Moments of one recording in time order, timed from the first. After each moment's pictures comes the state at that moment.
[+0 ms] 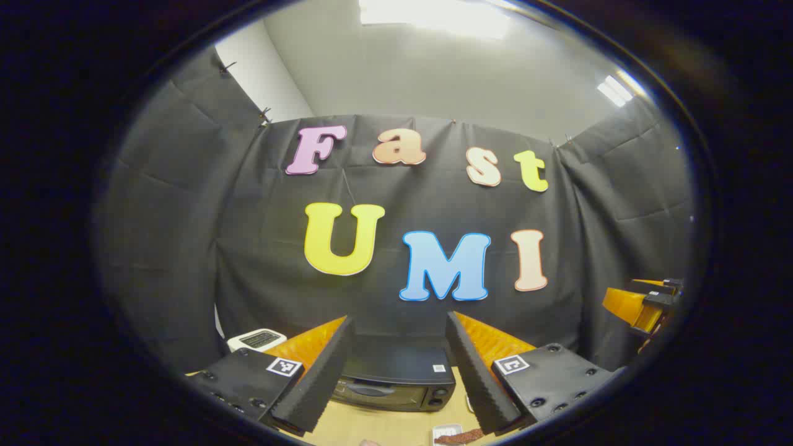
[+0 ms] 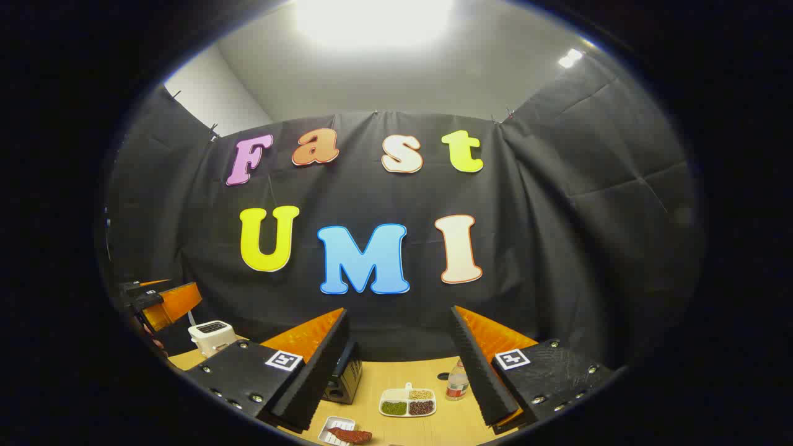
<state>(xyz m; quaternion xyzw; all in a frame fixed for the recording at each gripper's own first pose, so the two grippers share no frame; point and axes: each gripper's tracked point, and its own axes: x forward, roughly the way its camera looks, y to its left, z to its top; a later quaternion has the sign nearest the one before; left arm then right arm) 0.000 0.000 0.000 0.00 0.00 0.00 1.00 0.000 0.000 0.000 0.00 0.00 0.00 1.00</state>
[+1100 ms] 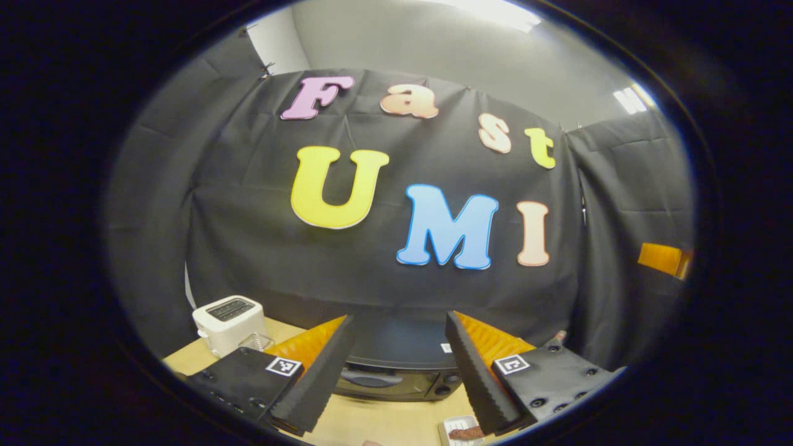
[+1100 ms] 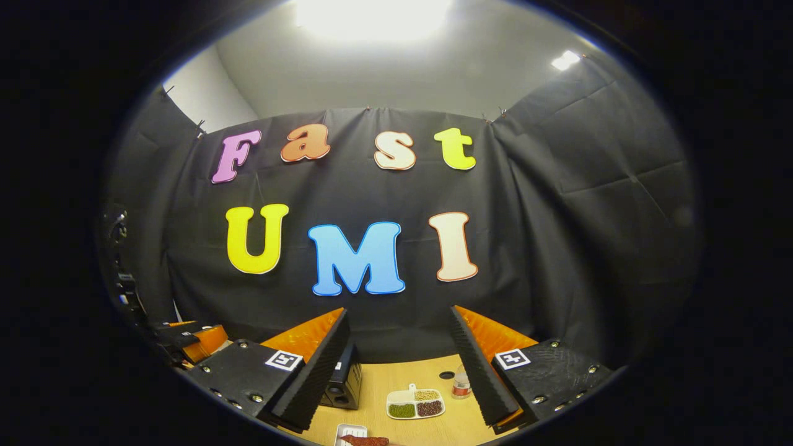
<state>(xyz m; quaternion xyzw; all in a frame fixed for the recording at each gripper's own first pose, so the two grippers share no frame) 0.093 0.048 -0.127 -0.04 0.10 -0.05 0.99 0.018 0.026 -0.007 0.00 0.01 -0.05 1.00</state>
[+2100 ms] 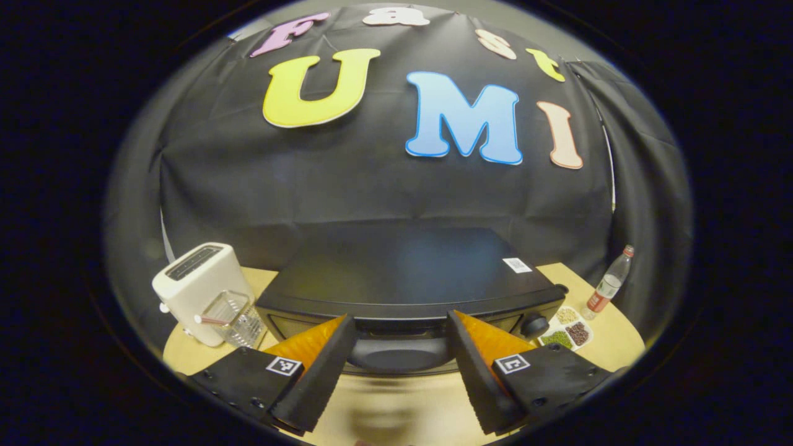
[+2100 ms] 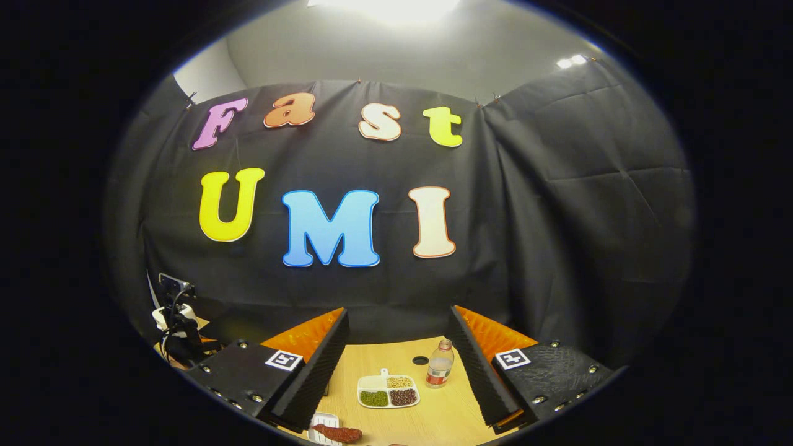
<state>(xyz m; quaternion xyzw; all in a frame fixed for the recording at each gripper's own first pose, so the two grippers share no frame) 0.185 0.056 -0.337 0.02 0.25 -0.06 0.97 0.033 -0.002 -0.053 -0.03 0.06 -0.10 0.99</state>
